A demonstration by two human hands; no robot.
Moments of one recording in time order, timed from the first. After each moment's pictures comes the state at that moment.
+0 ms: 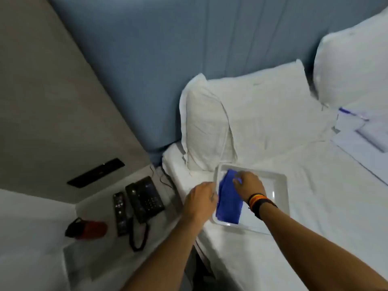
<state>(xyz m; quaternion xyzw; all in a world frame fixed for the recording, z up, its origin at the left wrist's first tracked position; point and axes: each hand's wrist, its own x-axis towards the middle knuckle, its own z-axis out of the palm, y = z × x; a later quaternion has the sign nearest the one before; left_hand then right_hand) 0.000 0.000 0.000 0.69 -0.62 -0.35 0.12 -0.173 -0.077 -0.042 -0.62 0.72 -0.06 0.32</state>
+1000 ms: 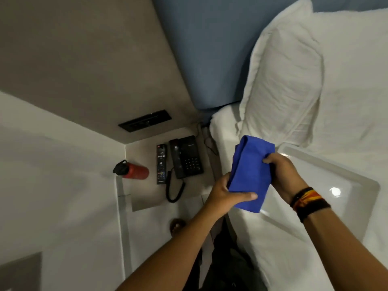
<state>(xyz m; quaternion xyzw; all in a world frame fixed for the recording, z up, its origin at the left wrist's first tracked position) 0.043 0.039 -0.086 0.68 -0.24 -0.61 0.34 -0.098 -0.085 -0.048 -0.33 0.54 -0.21 0.75</state>
